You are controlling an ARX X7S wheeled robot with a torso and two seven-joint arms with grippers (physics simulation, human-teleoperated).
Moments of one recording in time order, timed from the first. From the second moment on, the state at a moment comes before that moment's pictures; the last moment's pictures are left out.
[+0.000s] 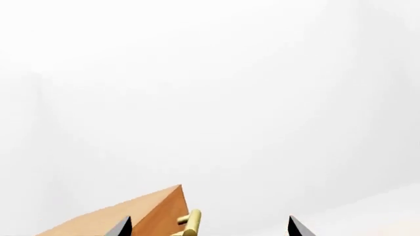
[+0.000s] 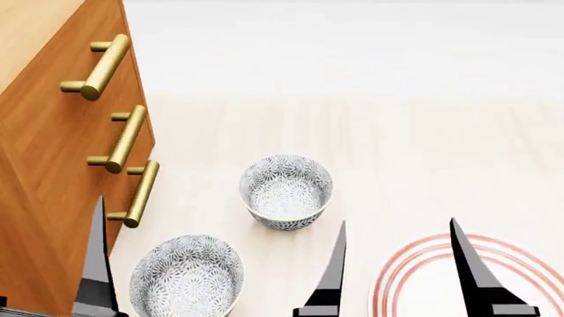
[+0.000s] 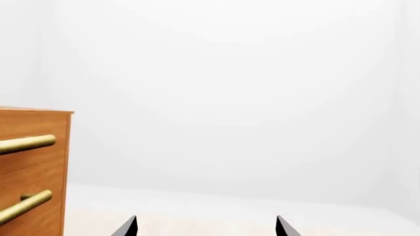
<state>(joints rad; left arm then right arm) -0.11 -0.30 0.36 0.95 0.16 -0.57 -0.22 0.00 0.23 -0.13 -0.83 0.11 0.47 0.24</state>
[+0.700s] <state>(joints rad) -0.62 -0.39 0.86 0.84 0.85 -0.89 0.13 -0.01 0.24 -0.10 -0.84 0.17 0.45 0.25</state>
